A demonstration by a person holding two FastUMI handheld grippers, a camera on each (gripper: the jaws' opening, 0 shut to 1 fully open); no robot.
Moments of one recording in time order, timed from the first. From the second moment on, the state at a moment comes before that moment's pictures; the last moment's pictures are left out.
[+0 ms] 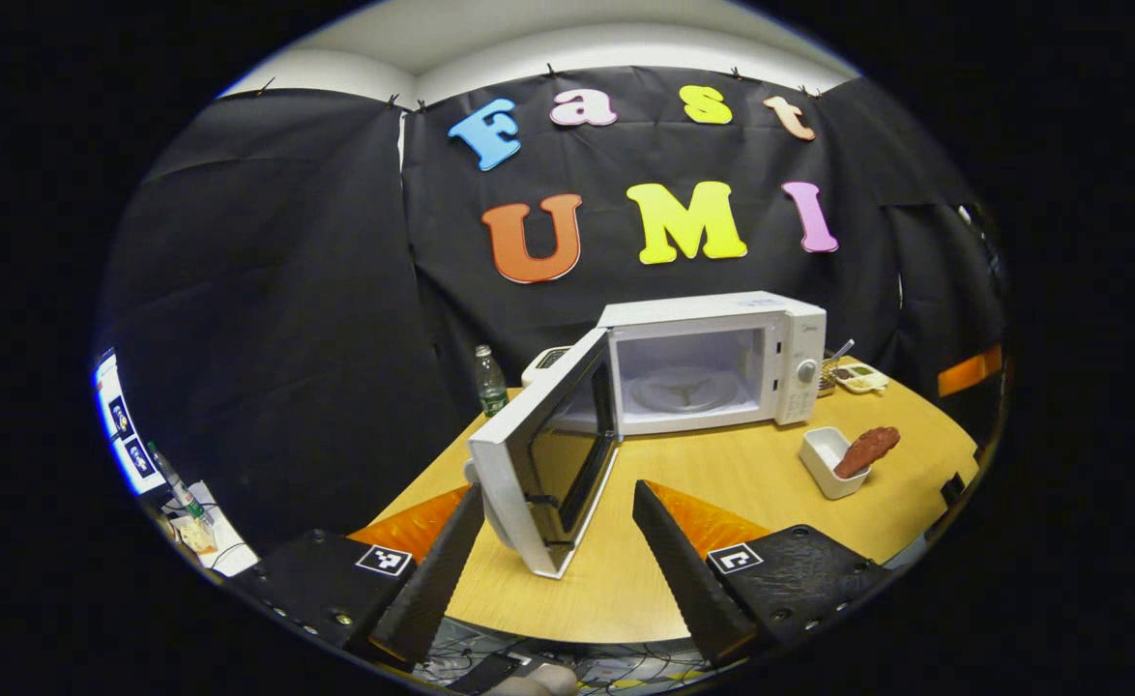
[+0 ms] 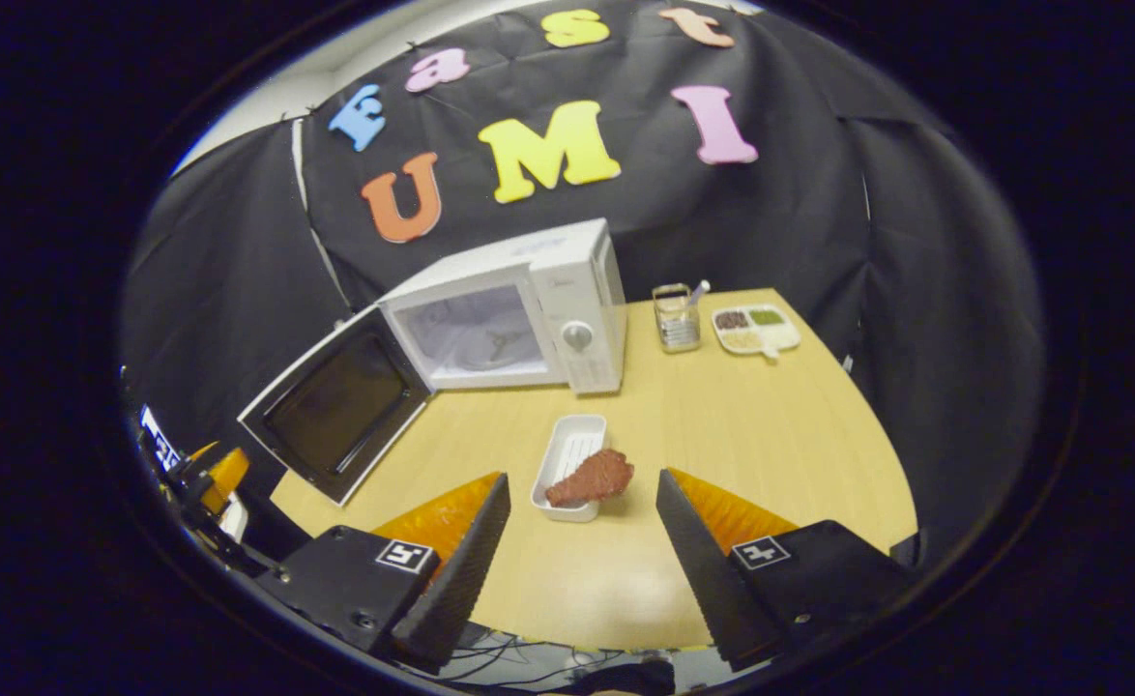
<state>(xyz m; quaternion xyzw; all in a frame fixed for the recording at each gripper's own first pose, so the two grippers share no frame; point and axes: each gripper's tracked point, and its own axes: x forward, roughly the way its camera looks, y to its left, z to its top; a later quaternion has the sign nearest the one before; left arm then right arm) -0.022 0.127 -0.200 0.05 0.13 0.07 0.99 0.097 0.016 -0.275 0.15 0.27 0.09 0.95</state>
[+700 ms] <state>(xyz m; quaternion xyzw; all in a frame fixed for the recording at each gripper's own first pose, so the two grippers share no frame) 0.036 0.037 -0.127 0.04 0.14 0.09 0.99 0.193 0.040 -0.355 0.29 0.42 0.21 0.83</state>
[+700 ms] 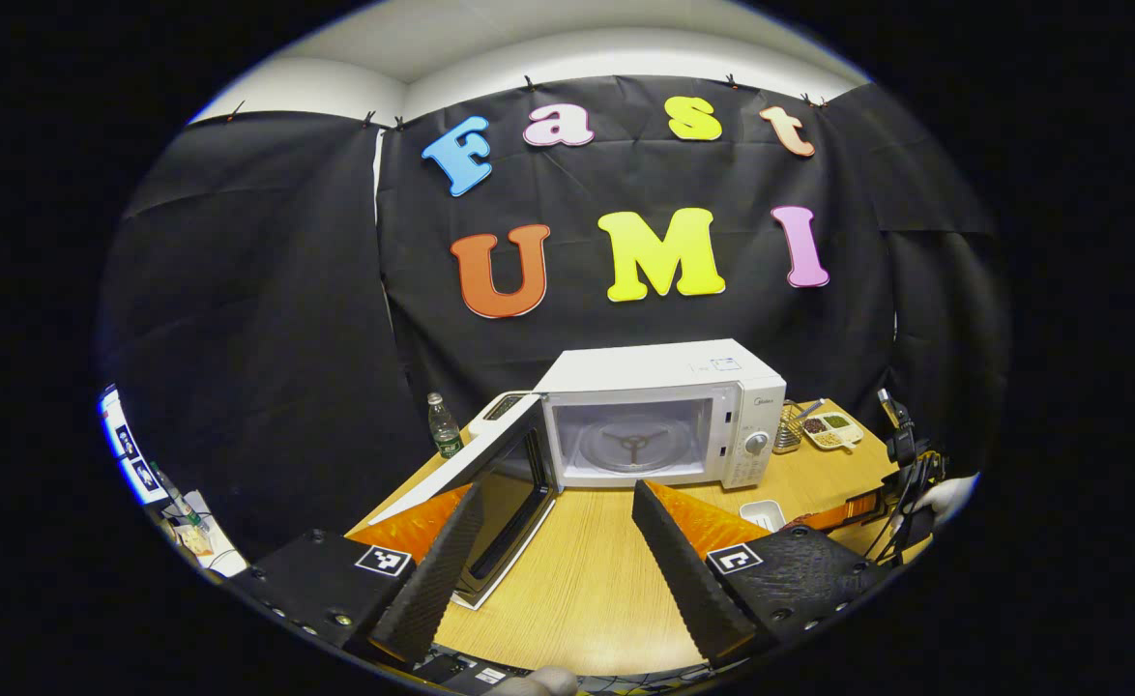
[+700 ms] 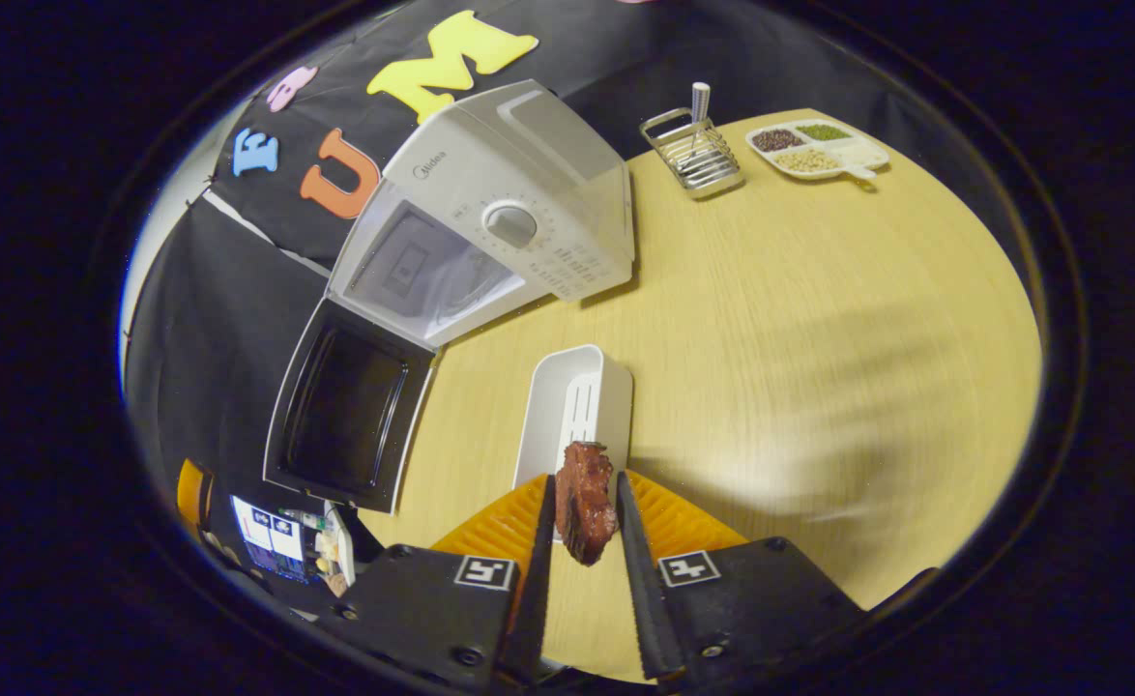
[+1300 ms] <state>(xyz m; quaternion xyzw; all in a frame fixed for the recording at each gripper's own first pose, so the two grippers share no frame) 0.030 0.034 -0.113 0.06 0.12 0.09 0.99 0.202 0.049 -0.267 0.25 0.36 0.25 0.86</state>
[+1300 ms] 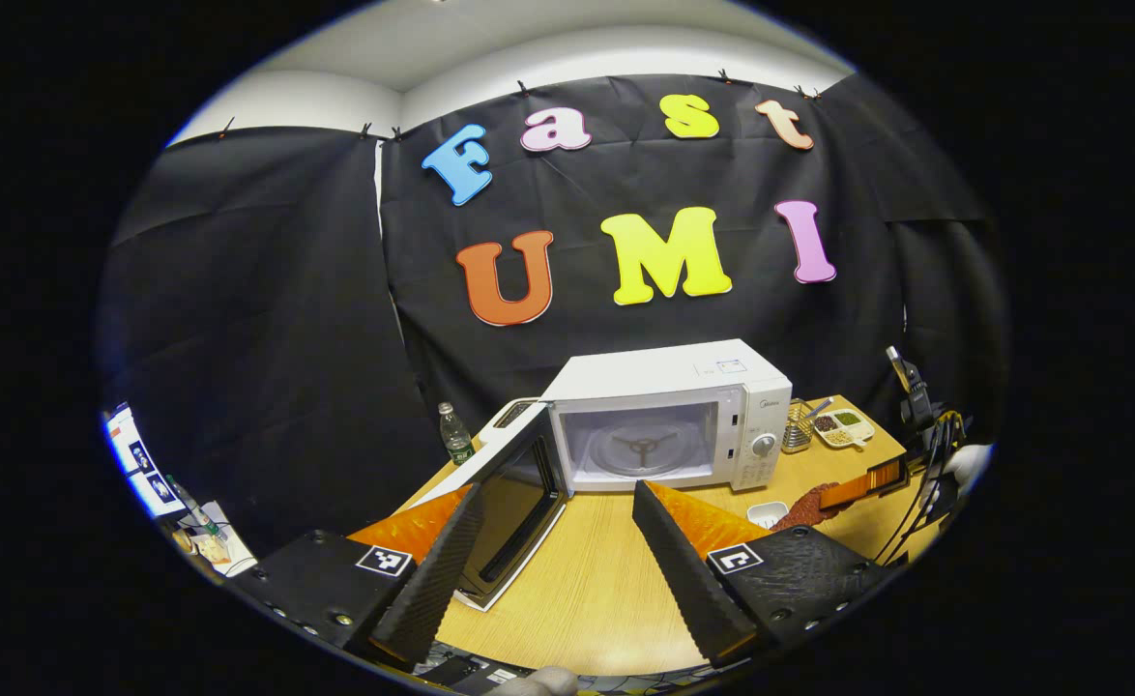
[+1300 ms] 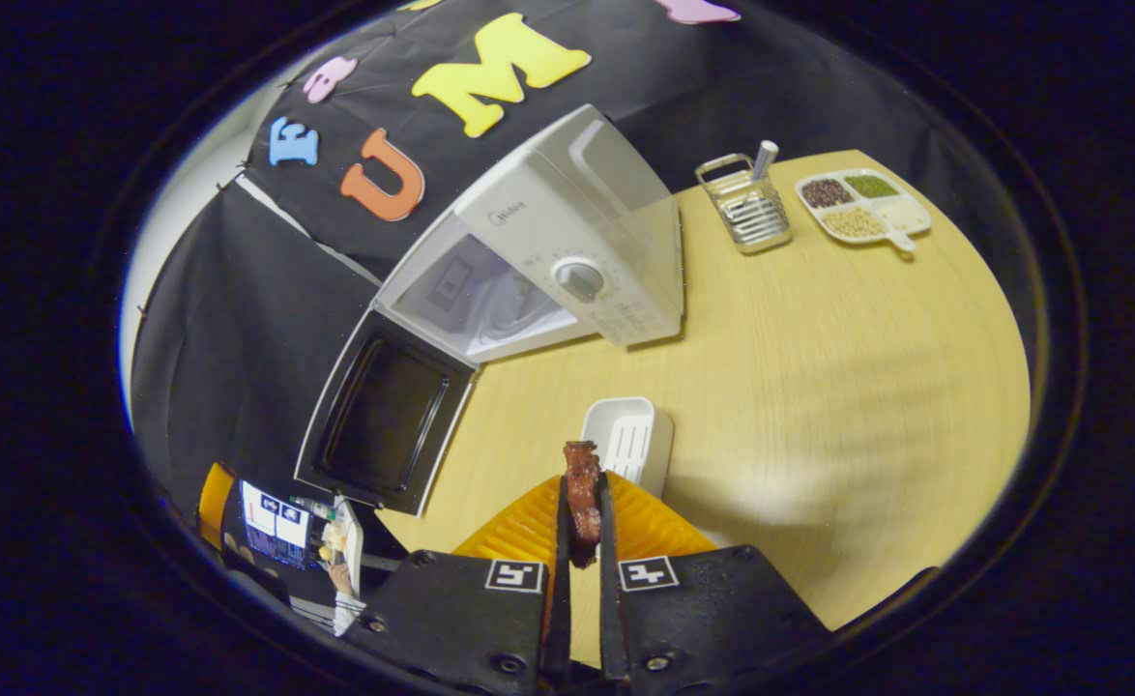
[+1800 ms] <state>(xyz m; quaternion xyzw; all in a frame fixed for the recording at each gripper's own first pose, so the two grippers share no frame) 0.014 0.088 -0.127 0.04 0.12 0.01 0.99 0.244 0.170 -0.210 0.36 0.24 0.19 0.88</state>
